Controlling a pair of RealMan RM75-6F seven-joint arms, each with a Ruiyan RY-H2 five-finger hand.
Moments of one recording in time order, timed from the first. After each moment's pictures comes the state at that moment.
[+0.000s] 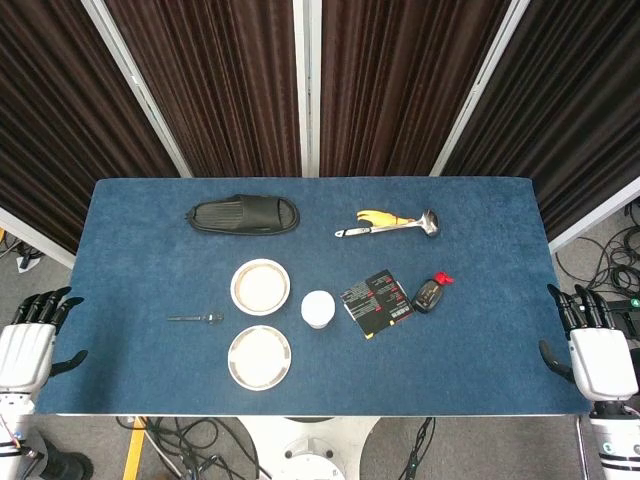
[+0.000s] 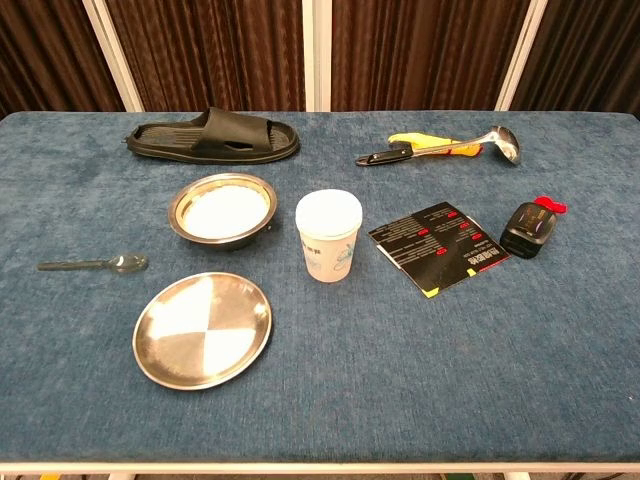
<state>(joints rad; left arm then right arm) -0.09 -1.19 -0.04 -1.54 1.48 1.48 0.11 0.08 -1.10 0.07 -1.64 -1.52 1.49 -0.09</state>
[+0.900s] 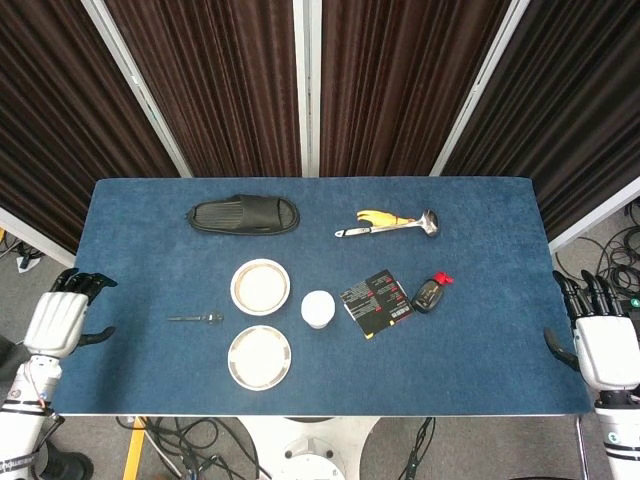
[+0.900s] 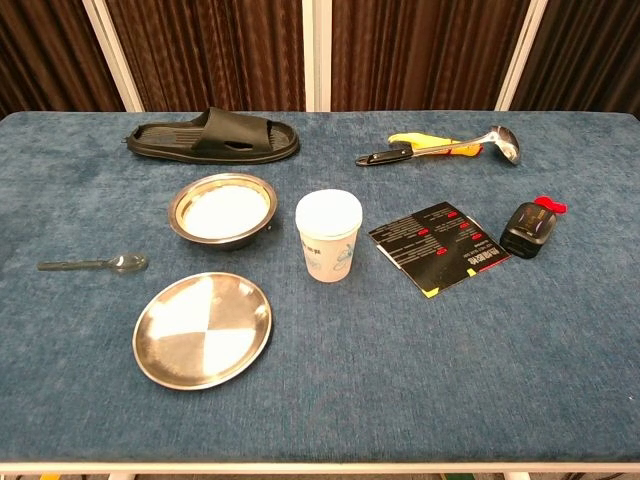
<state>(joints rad) -0.24 -1.20 -0.11 -1.53 1.44 1.29 0.06 0.10 -1.08 0.10 -1.64 -1.53 1.51 -0.09</state>
